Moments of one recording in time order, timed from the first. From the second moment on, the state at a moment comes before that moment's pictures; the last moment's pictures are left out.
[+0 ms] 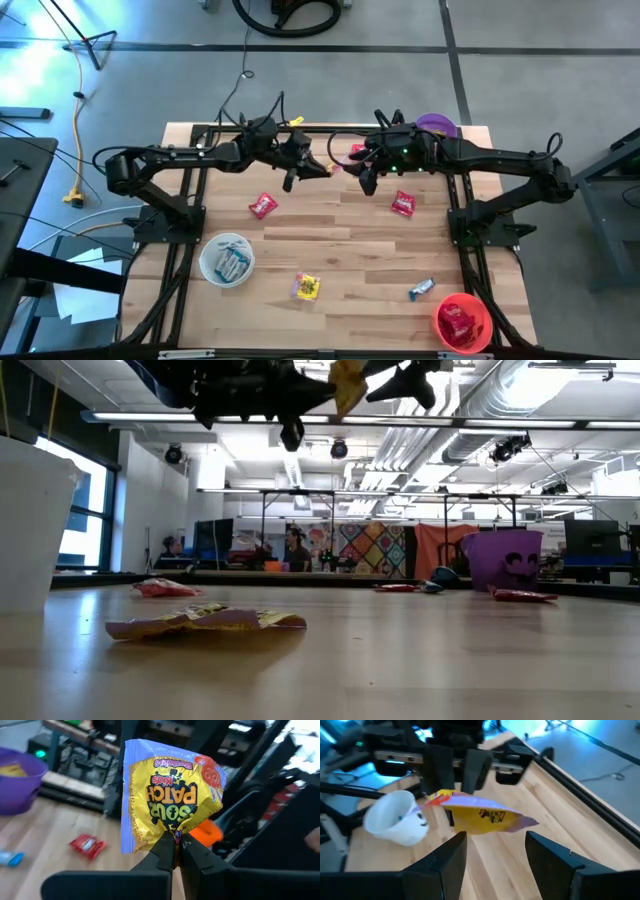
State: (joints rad) left arm 0.38 1.49 0.95 0.43 0.67 -0.36; right arm -0.16 1.30 1.26 -0.45 0.05 0.31
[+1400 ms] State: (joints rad) left arm 0.46 1.49 0.95 0.46 0.71 -0.45; right arm -0.28 1.30 1.26 -0.21 -0.26 0.18
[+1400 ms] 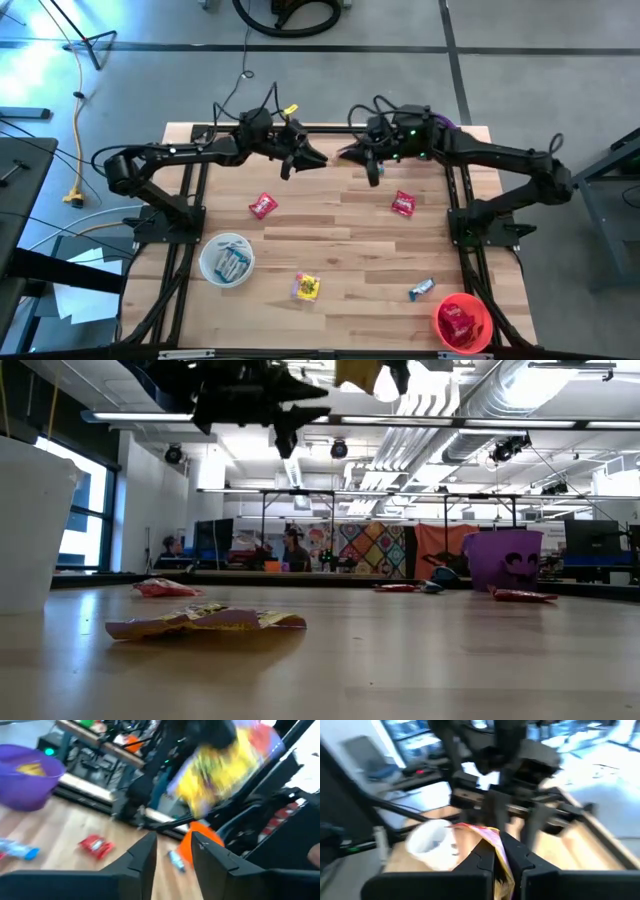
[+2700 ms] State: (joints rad) left arm 0.46 1.42 0.95 0.01 0.43 -0.10; right arm -1.01 1.60 1.26 -1.02 0.41 0.34
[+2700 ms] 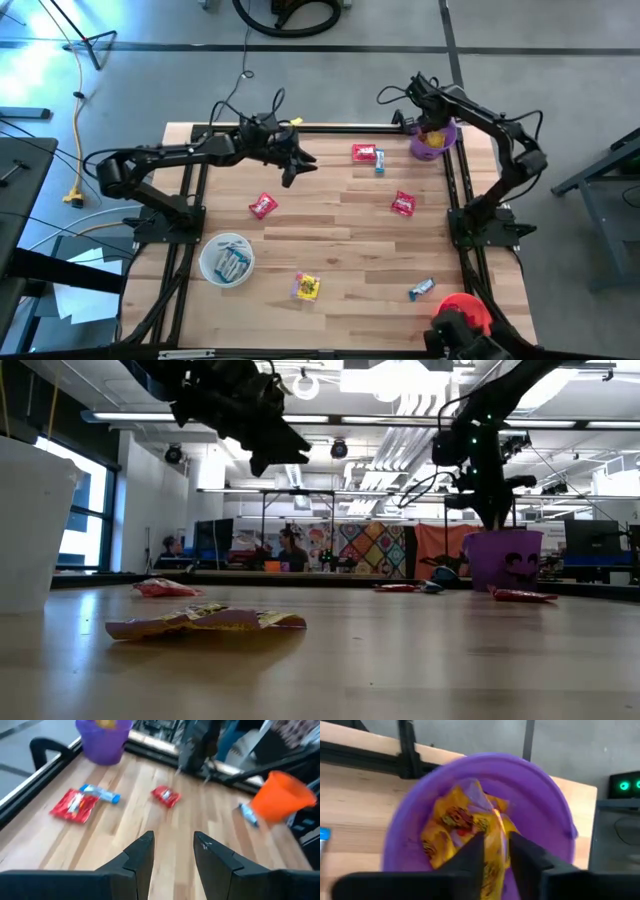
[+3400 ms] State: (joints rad) left arm 0.46 1.37 0.70 0.21 0.36 -0.22; right arm -0.37 1.37 1.11 -1.18 0.12 0.92
